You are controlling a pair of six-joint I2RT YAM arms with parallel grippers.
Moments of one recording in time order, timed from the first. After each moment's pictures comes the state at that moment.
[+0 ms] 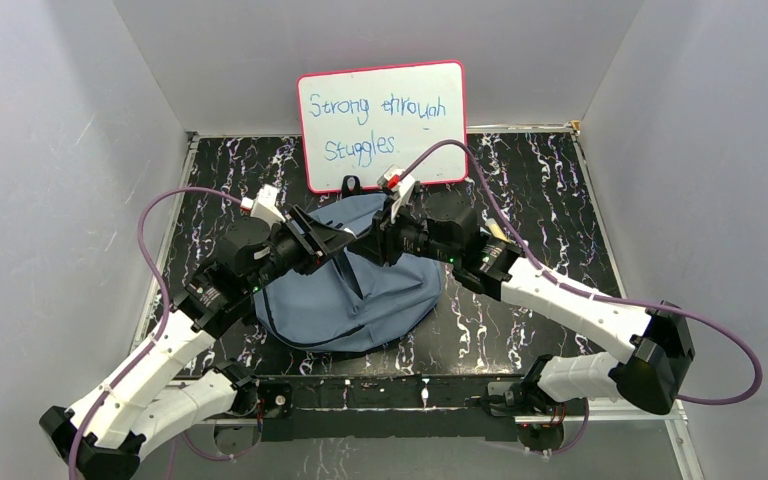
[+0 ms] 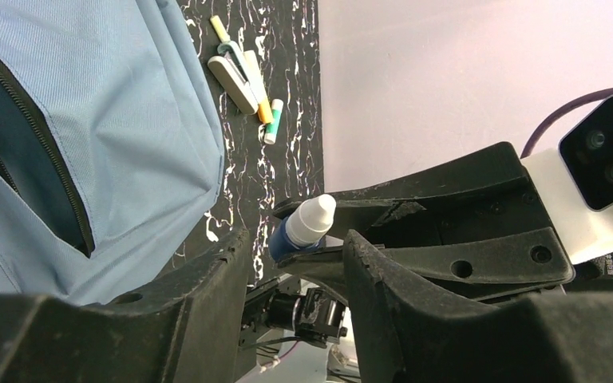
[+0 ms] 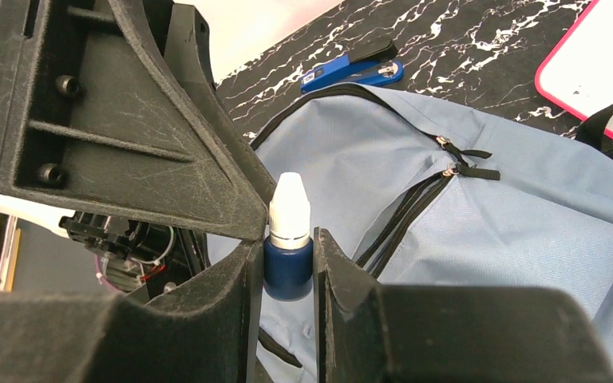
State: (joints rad) left arm -0.66 0.82 0.88 -0.37 0.05 -1.14; right arm 0.95 1.26 1.05 0.03 -0.27 0.28
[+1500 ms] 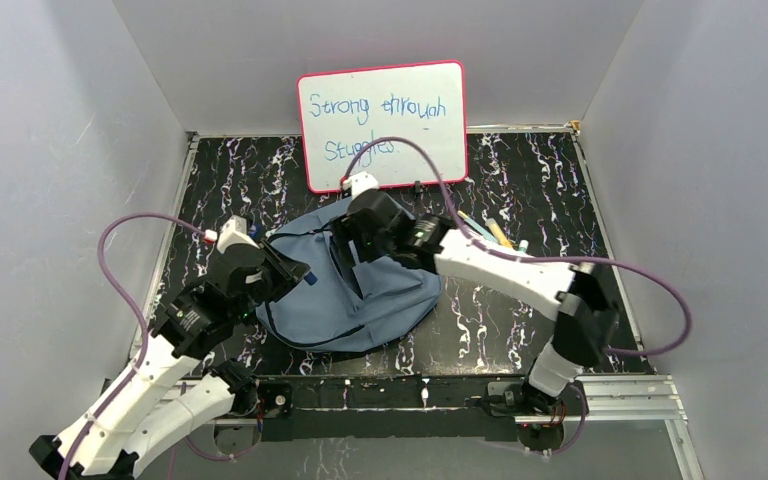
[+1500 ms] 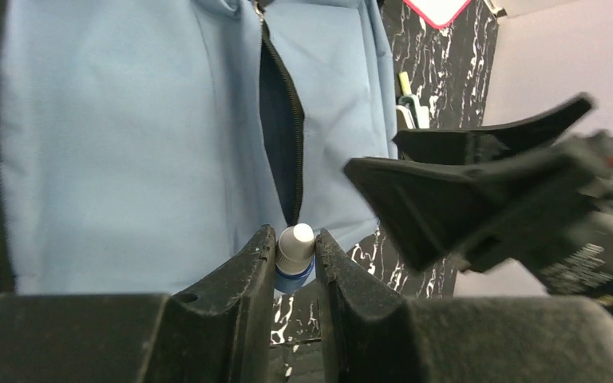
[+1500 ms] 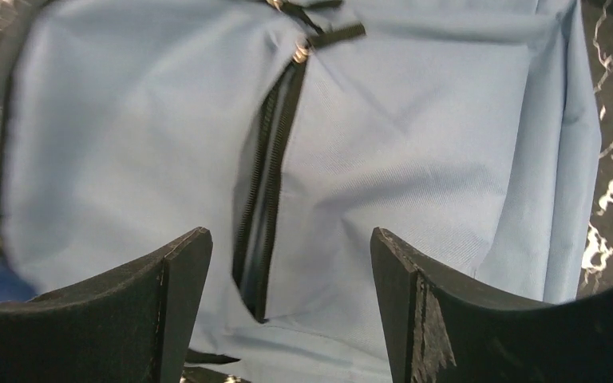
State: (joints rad) left arm -0.66 0.69 0.82 -0.72 -0.26 -1.09; right arm 1.03 1.58 1.40 -0.46 0.18 0.39
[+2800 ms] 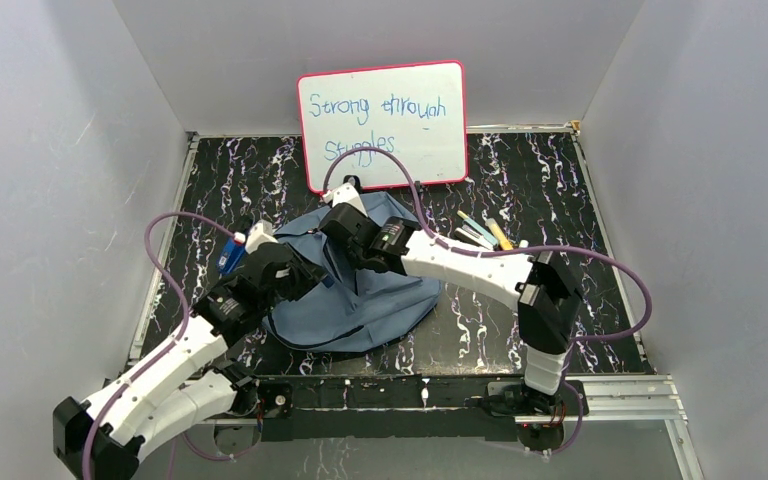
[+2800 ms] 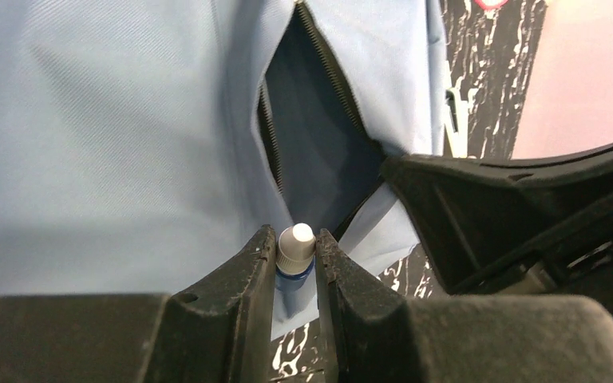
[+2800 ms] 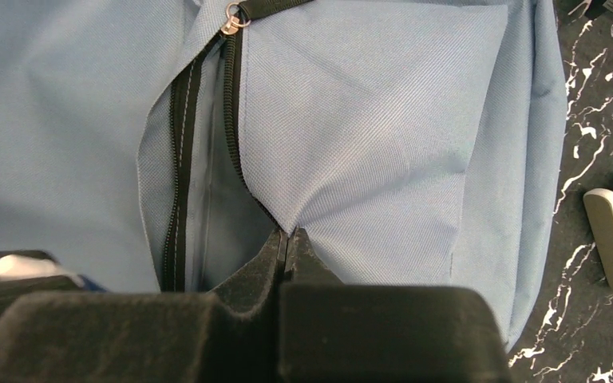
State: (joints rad) left arm -0.66 0.79 0.65 -0.52 -0.25 -1.11; right arm 1.12 1.82 1.57 -0.67 0.45 0.39
